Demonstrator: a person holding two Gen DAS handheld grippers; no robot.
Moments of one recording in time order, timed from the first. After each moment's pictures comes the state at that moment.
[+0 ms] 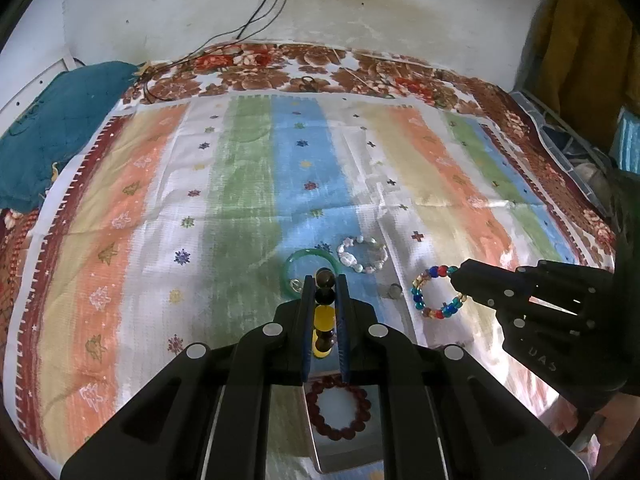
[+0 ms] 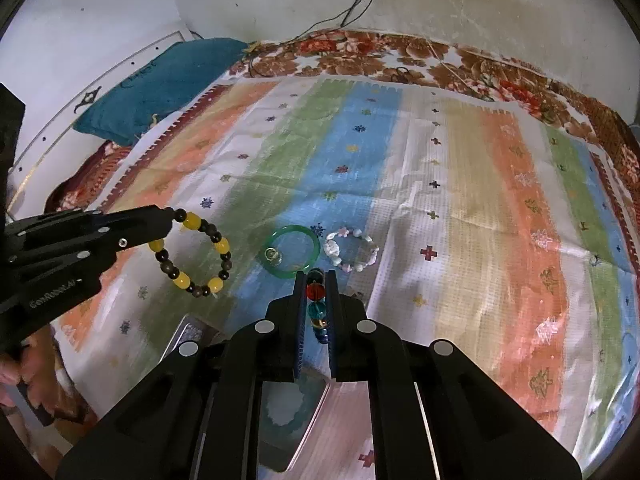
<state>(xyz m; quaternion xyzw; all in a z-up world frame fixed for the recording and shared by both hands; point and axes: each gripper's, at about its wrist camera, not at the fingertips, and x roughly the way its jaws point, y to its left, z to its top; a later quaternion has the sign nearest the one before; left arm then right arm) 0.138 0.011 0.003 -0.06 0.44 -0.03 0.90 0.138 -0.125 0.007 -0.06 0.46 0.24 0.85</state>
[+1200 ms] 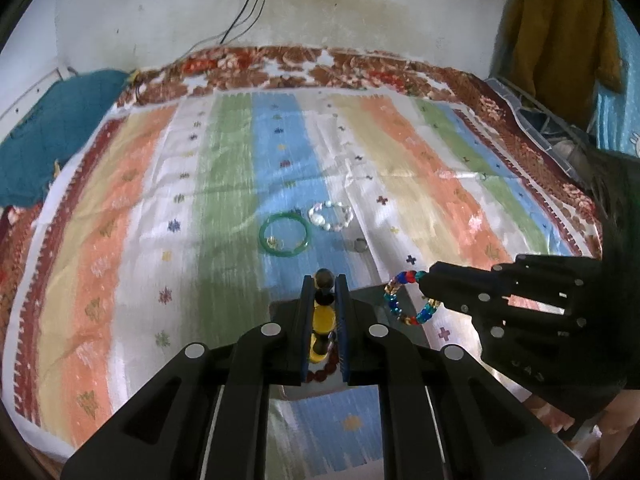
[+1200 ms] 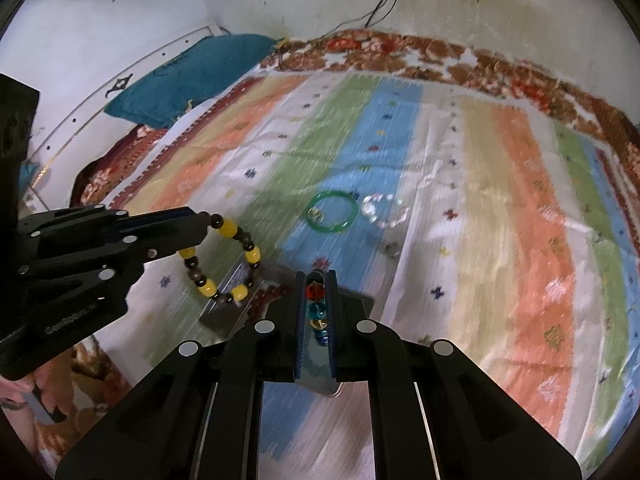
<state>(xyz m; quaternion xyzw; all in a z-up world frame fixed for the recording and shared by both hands) 0.072 -0.015 0.007 -0.05 0.44 -0.05 0.90 0.069 -0.129 0.011 -0.05 0.47 0.28 0.83</state>
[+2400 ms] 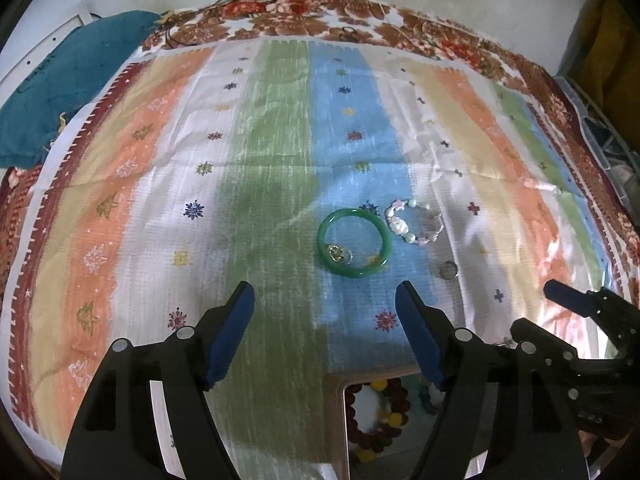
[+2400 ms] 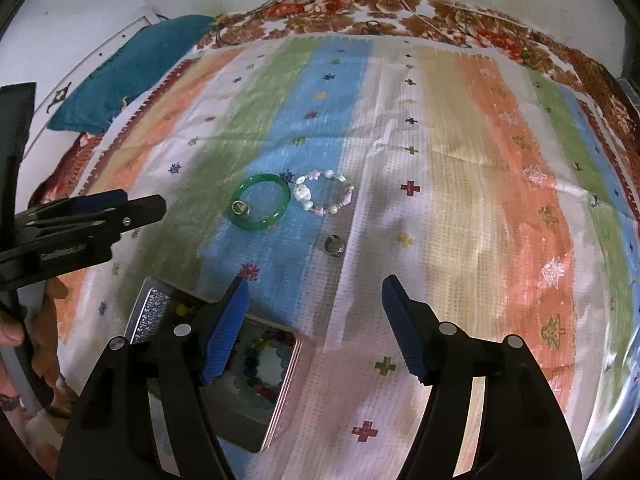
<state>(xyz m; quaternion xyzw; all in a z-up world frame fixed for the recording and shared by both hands) 0.167 0.030 -0.052 -0.08 0.51 0.02 0.86 0.140 -0.141 -0.037 -0.04 0.52 0.20 0.83</state>
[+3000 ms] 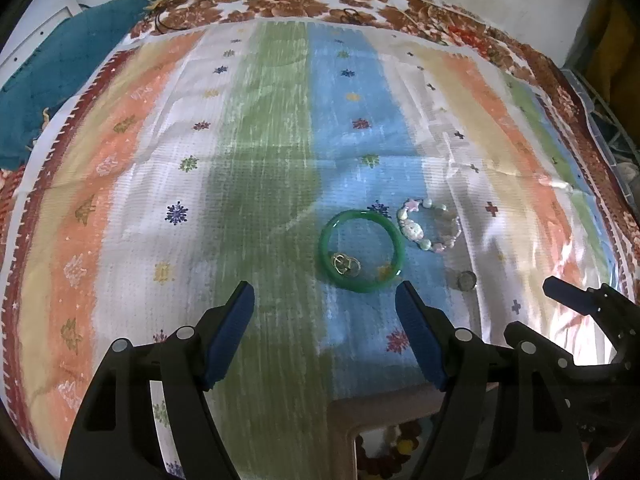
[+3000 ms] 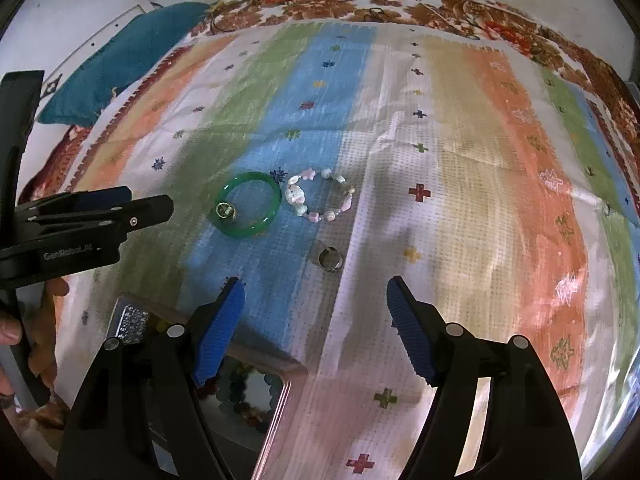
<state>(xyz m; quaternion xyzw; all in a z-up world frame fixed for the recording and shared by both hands) 0.197 0.035 -0.076 -0.08 0.53 0.01 0.84 0.167 -0.130 -0.061 -0.06 0.54 0.19 0.82</state>
